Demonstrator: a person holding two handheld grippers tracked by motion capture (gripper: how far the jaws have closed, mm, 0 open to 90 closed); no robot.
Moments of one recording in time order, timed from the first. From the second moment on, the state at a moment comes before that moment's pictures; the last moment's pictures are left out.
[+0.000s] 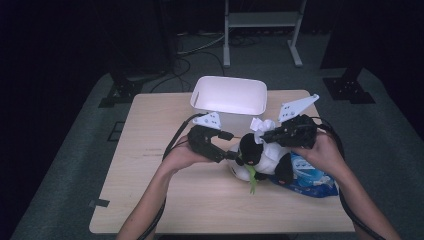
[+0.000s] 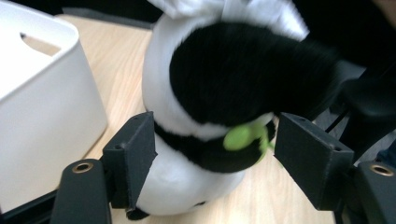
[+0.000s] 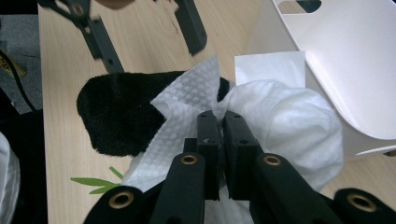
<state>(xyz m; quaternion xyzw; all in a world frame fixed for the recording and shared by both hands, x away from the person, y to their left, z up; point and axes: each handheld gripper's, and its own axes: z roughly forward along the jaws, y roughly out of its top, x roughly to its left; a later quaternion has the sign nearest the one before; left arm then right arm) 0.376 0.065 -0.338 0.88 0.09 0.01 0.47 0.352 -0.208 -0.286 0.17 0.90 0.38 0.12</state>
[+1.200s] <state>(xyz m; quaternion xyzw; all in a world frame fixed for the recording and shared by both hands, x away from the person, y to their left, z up) 0.353 0.091 -0.342 0.90 0.06 0.01 0.43 0.362 -0.179 -0.291 0.15 0.90 0.41 0.08</state>
